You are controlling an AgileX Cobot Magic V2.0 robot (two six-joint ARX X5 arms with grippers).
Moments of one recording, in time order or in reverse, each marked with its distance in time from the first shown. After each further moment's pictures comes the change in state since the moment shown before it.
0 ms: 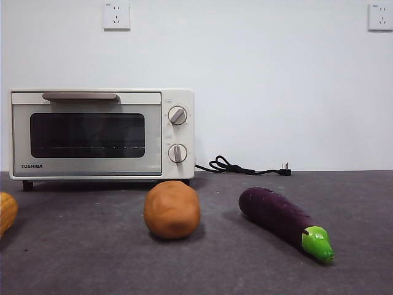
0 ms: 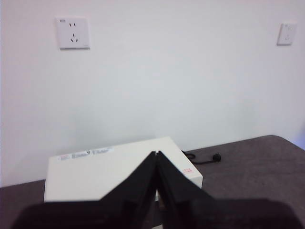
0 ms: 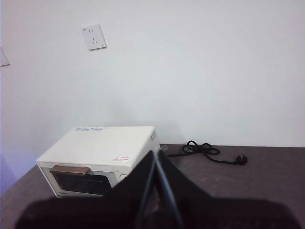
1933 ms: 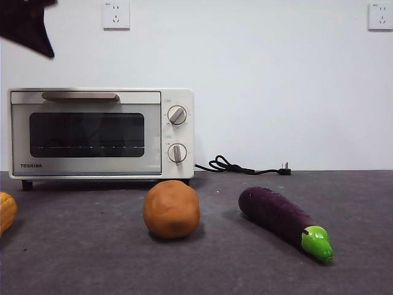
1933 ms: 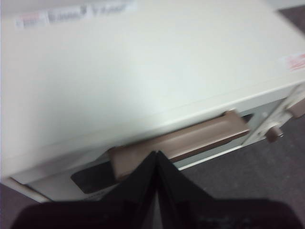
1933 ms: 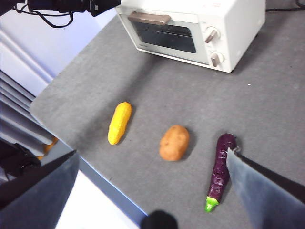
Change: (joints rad) left arm 0.132 0.728 0.000 0.129 0.097 0.201; right arm 0.320 0.113 0.001 -0.443 -0.118 -0.105
